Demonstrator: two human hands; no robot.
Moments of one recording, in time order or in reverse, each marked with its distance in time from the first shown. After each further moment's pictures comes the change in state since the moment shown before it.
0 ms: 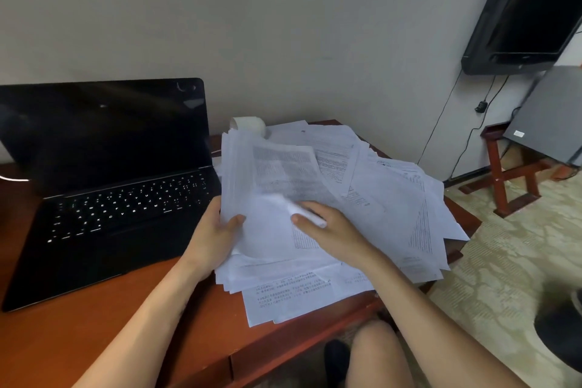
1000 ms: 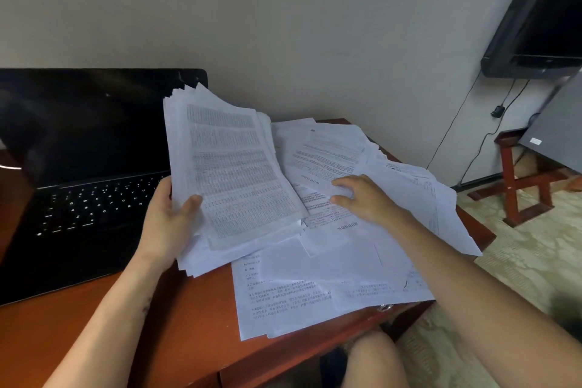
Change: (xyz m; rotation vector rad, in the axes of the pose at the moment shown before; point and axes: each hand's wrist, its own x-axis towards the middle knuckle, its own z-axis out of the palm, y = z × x) left_hand 0.013 0.003 -0.043 -0.088 0.277 0.101; right_hand 0.093 0.066 -0.091 -0.579 0.037 -0.010
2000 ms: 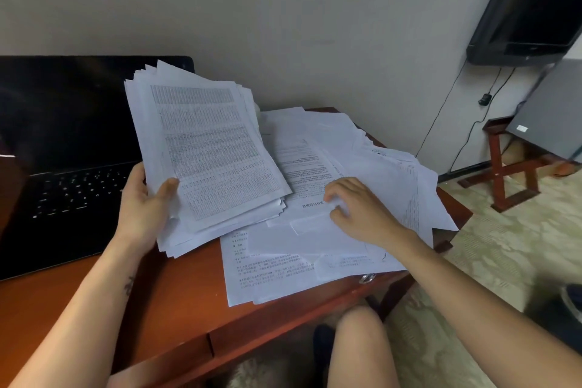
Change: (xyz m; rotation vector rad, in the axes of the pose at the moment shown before) left_hand -0.014 0.010 -0.009 -0.018 0.103 0.013; right_hand -0.090 -0.017 0.003 -0.131 0.157 -0.335
